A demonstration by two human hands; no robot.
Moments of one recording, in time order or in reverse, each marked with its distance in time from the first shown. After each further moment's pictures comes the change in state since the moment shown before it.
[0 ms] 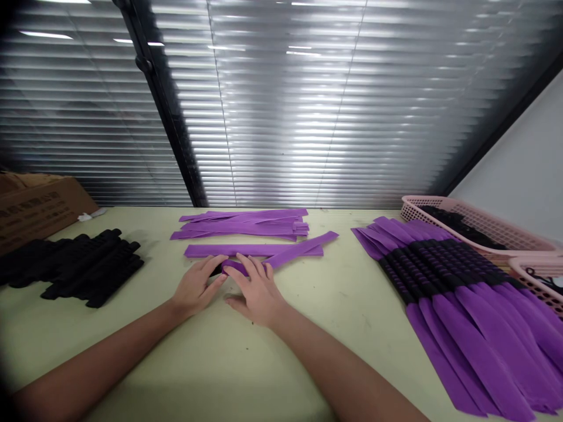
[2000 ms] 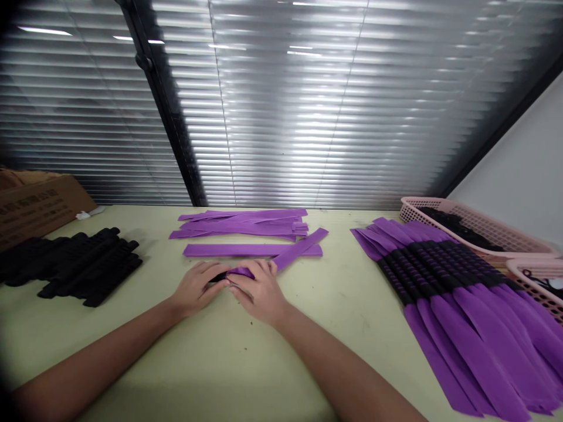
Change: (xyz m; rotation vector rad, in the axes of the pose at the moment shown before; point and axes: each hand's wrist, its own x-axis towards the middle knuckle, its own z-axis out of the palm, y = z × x) left_hand 0.001 -0.003 0.001 -0.032 -0.006 0.153; right_hand -0.003 0.007 0.002 0.071 0.250 -0.040
